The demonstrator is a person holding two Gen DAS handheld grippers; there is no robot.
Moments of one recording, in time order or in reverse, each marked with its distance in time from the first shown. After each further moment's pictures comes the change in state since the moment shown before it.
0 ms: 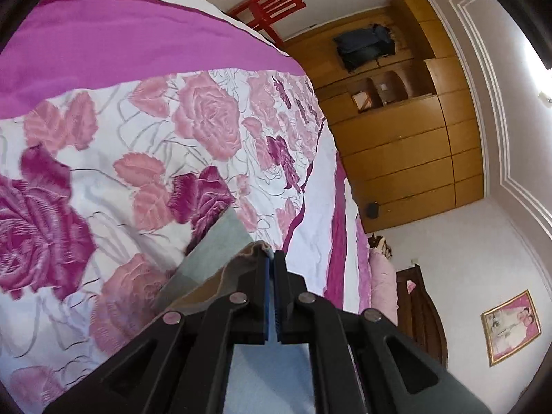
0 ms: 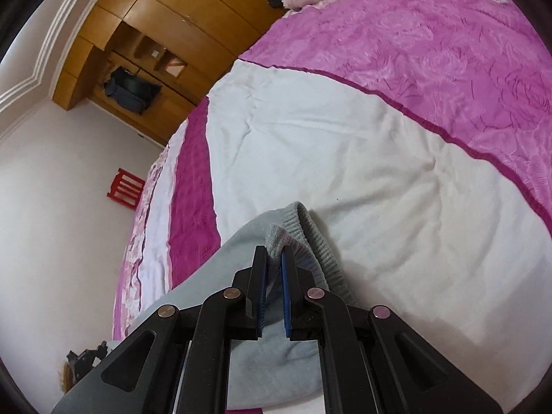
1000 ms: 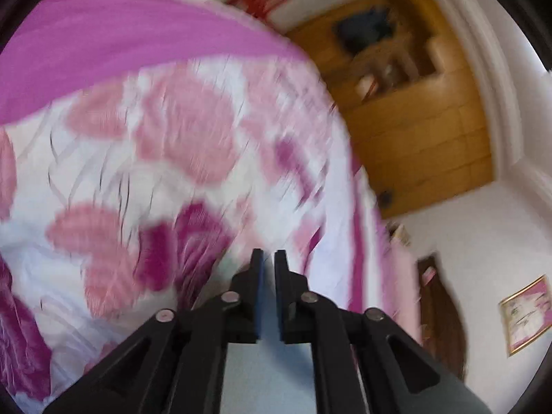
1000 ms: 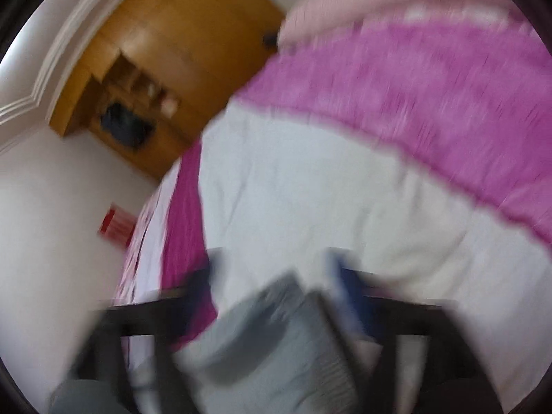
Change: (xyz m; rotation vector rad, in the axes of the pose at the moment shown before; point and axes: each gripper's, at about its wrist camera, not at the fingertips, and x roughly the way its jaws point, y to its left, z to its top) left arm 0.061 0.004 0.039 0.054 -0.031 -0.005; right arm 0.007 0.022 0.026 -0.038 -0.333 -0.073
